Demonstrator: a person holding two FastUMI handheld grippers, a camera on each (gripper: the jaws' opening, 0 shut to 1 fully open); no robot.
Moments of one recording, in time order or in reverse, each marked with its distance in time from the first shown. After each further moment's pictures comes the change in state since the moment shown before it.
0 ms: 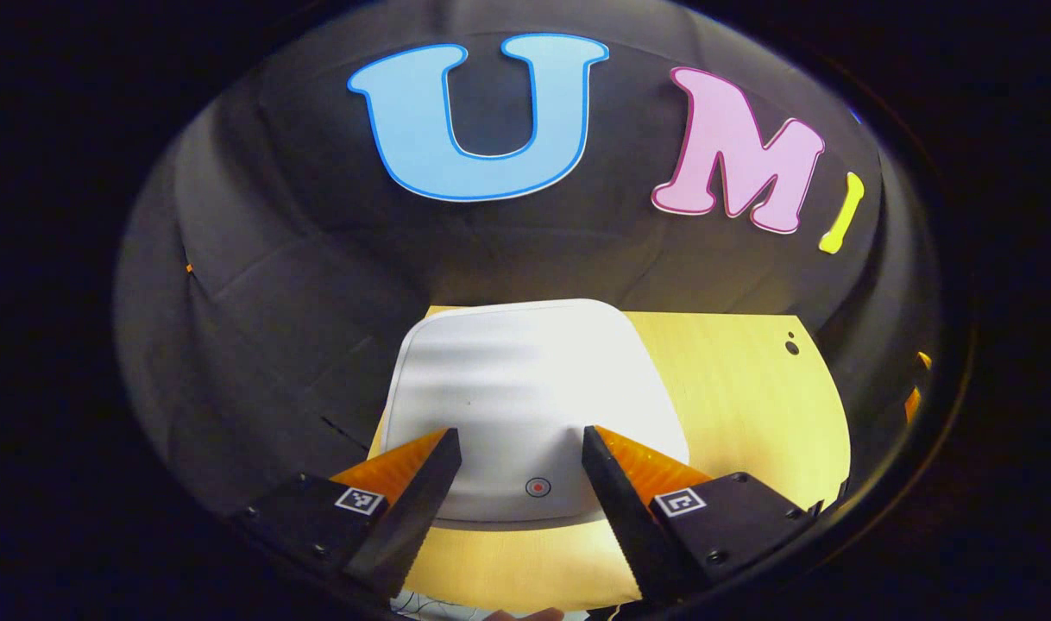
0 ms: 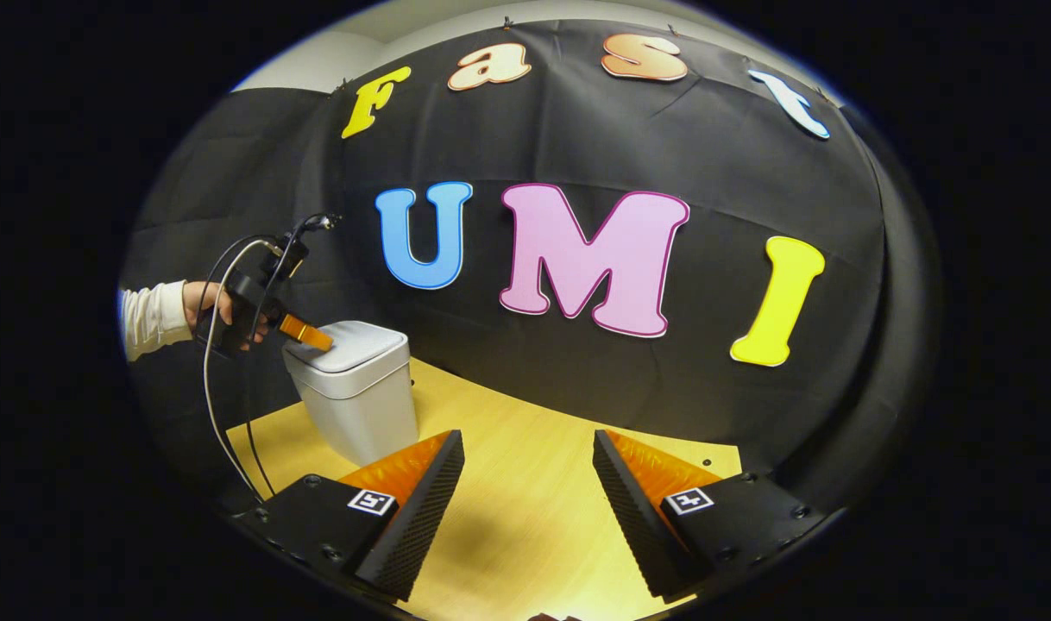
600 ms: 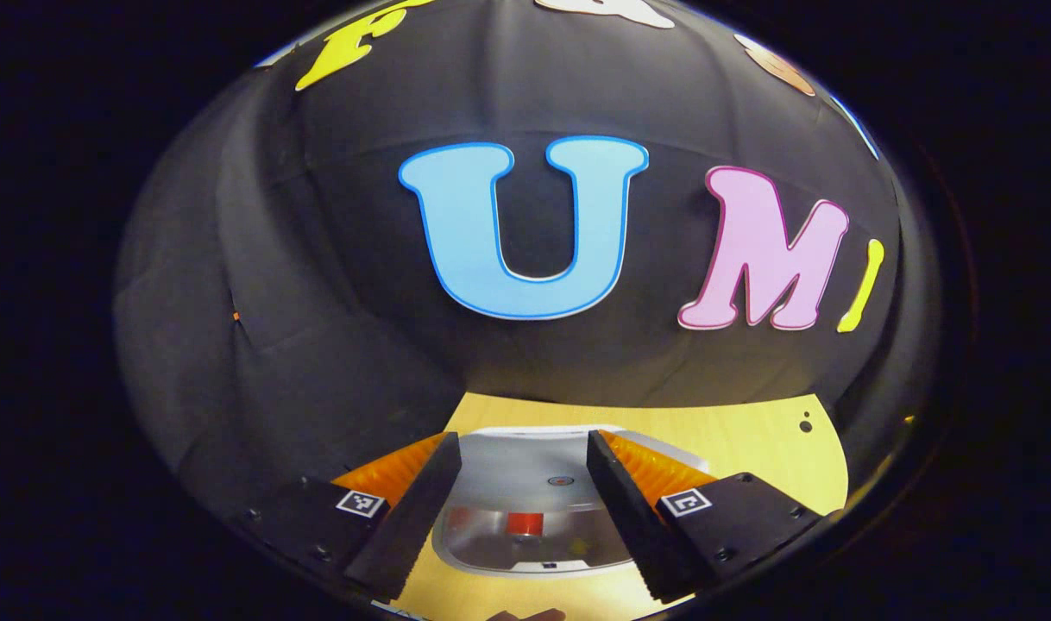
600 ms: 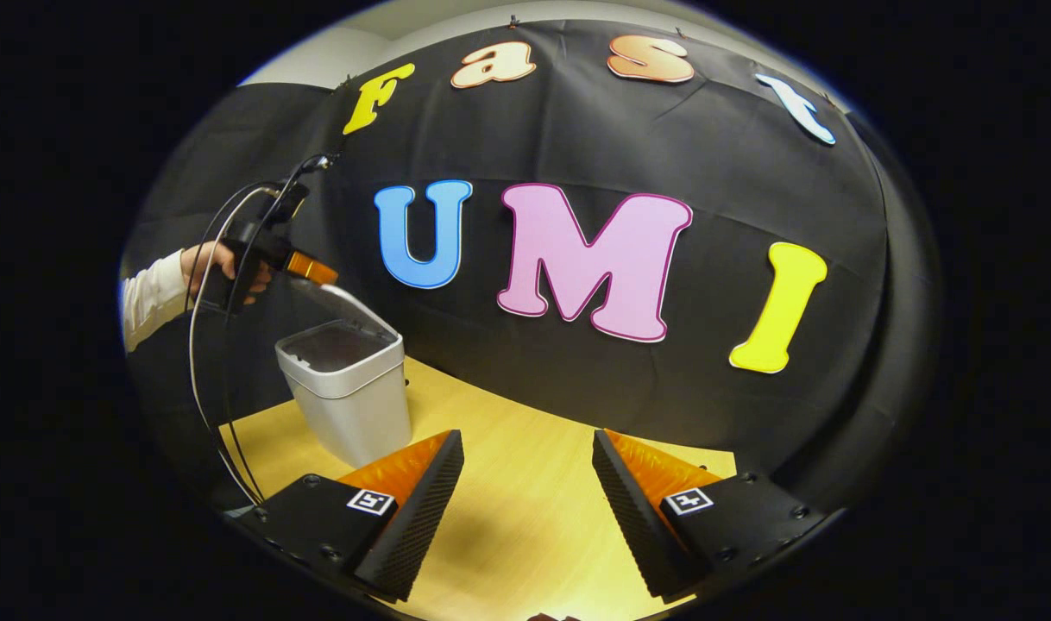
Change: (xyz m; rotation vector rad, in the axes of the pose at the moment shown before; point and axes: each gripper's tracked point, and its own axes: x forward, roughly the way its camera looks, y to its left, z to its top) left arm -0.038 0.019 0.083 -0.081 -0.227 0.095; right arm 0.014 0.003 0.002 -0.006 0.004 0.008
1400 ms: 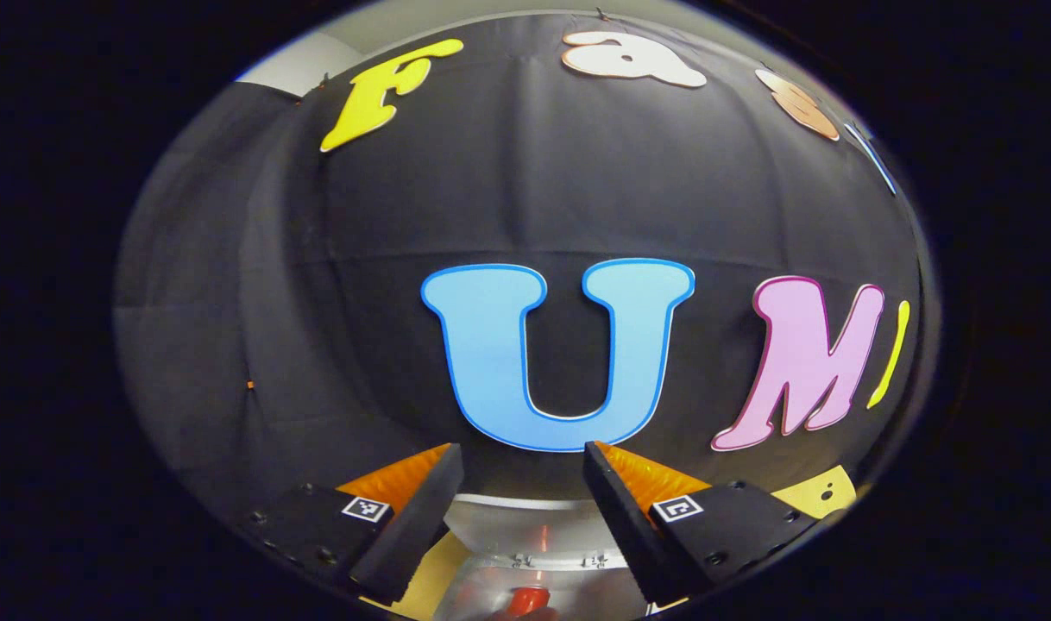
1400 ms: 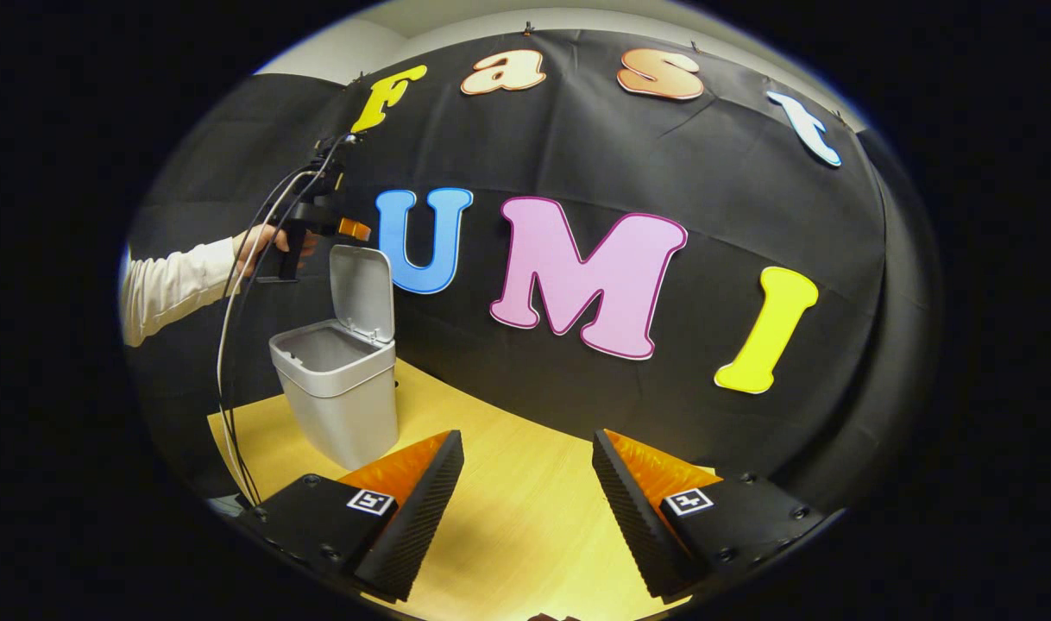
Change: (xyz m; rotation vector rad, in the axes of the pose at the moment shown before) left arm 0.032 0.009 0.143 -0.038 -0.386 0.090; right arm -0.009 -0.015 0.018 -0.068 -0.030 -0.022
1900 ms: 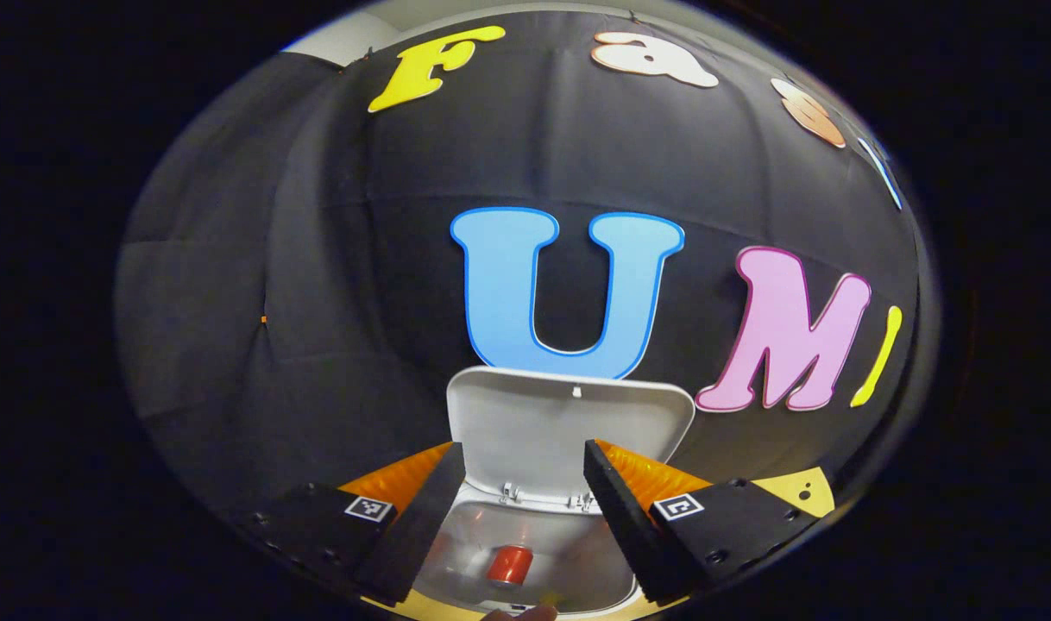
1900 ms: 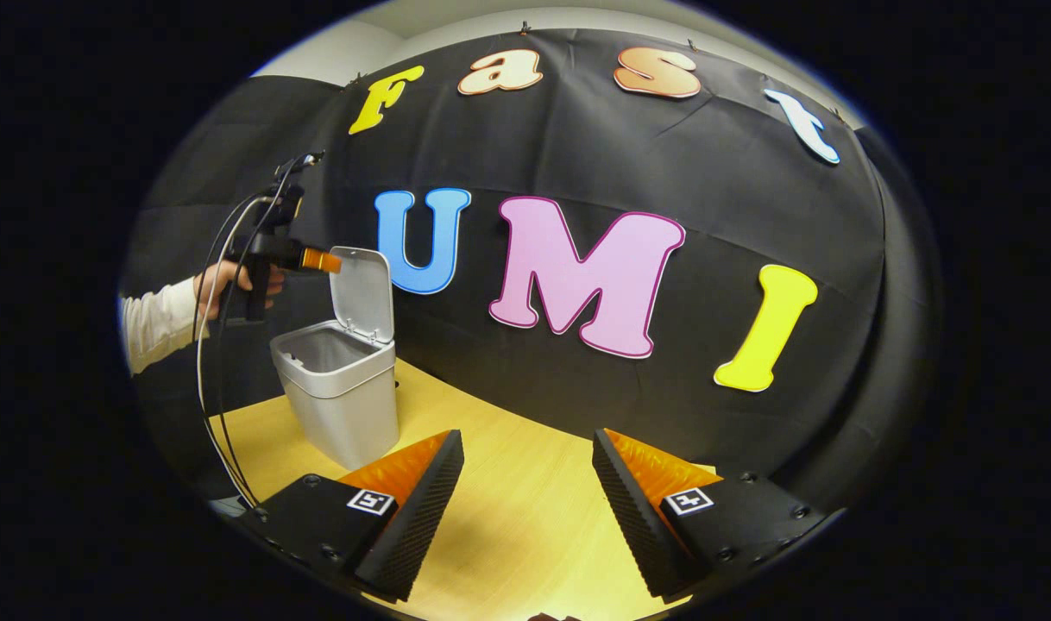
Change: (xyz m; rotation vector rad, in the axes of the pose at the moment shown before) left arm -0.057 0.011 -0.044 -0.163 0.015 0.032; right arm -0.003 -0.003 0.000 0.003 0.000 0.006
